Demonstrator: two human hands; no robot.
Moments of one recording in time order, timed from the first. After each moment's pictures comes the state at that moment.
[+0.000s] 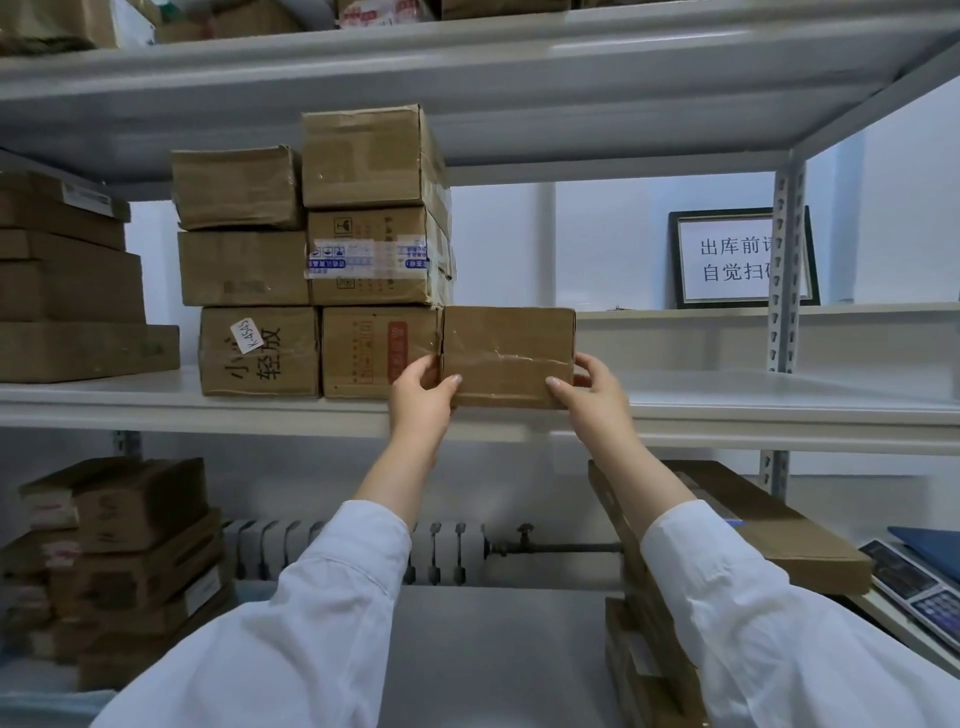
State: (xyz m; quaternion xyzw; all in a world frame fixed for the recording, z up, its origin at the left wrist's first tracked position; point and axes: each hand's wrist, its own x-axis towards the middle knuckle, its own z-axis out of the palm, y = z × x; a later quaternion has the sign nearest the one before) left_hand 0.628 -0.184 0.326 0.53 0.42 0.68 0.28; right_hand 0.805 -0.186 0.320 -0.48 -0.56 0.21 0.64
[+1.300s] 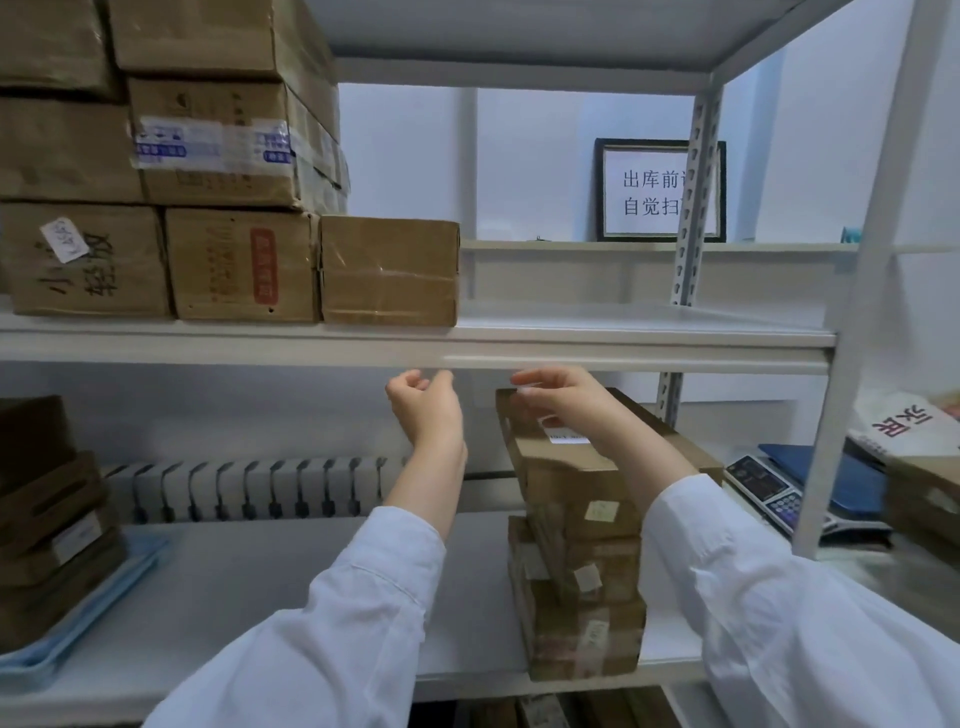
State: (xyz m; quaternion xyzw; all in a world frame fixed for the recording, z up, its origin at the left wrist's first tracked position) left_hand 0.763 -0.206 0.258 0.34 0.44 0.72 0.42; right_hand 0.904 -0.234 0.271 -0.54 -0.65 0.30 0.45
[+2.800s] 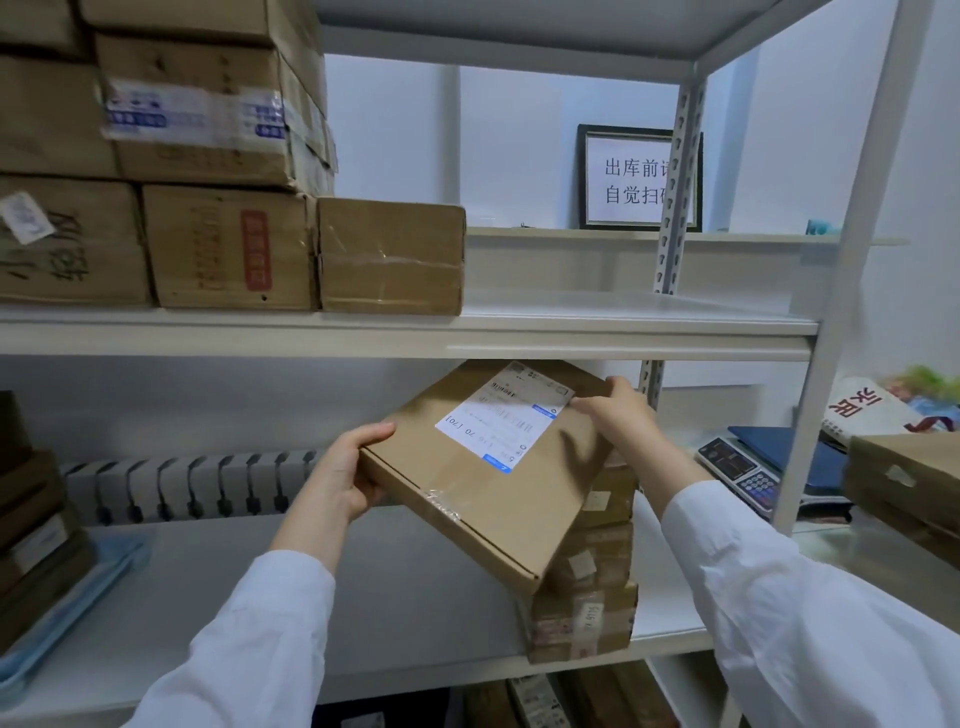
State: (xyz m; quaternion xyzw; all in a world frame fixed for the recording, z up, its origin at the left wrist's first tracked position) left_hand 0.663 -0.178 0.200 0.36 0.43 0.51 0.65; right_hand 0.932 -0.217 0.239 -0.76 -0.45 0.16 0.44
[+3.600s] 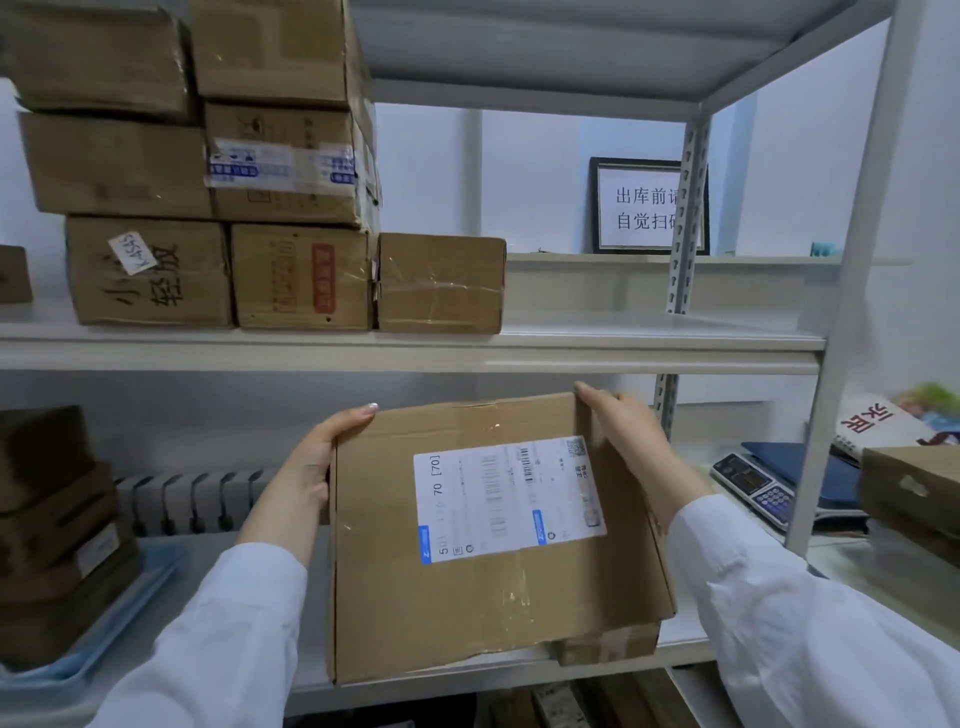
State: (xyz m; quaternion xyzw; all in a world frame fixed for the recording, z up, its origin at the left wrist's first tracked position) left_hand 0.582 -0.201 0.224 0.43 0.36 0.51 0.66; right_hand 0.882 -0.250 0.250 -0.71 -0.45 0.18 0.51
